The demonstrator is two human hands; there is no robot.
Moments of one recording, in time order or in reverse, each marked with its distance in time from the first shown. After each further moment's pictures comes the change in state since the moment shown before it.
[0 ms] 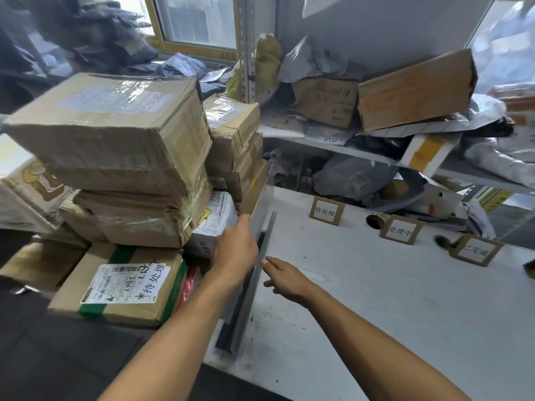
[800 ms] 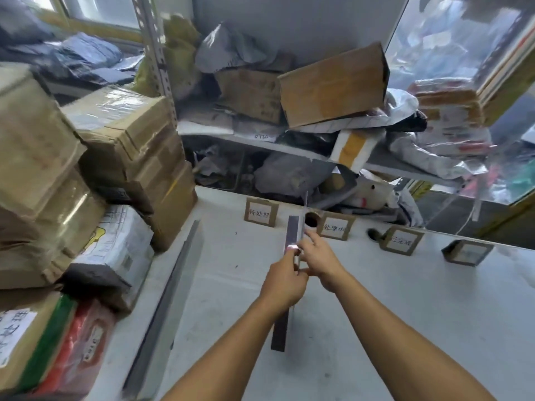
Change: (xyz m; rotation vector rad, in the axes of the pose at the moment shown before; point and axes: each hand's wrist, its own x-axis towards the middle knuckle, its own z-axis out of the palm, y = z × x) left_hand -0.017 0.176 0.191 -0.460 -0.514 0.010; right_hand -0.023 0.091 -0.204 0.445 0.474 0.143
